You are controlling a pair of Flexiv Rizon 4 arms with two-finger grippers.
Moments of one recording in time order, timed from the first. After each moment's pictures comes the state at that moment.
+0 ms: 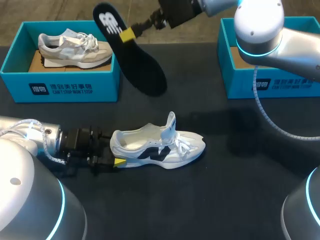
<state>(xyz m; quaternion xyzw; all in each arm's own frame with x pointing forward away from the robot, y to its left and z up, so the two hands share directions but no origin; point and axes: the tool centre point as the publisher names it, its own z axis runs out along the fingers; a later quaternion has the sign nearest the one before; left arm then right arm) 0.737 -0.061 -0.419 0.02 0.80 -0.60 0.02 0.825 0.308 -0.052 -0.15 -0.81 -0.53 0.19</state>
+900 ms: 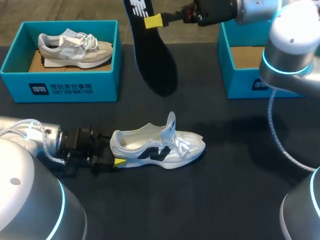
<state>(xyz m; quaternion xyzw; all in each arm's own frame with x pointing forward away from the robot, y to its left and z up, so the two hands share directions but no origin) 0.737 -0.061 -0.419 0.02 0.80 -0.60 0.02 0.786 0.250 0.002 -0.15 -0.73 -0.62 0.23</state>
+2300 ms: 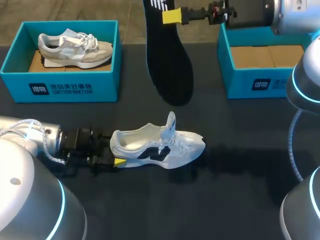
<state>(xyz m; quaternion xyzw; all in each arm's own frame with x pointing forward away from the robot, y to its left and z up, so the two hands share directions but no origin) 0.737 -0.061 -0.419 0.02 0.80 -0.60 0.02 0.722 0.217 0.053 -0.26 -0.70 -0.64 0.19</state>
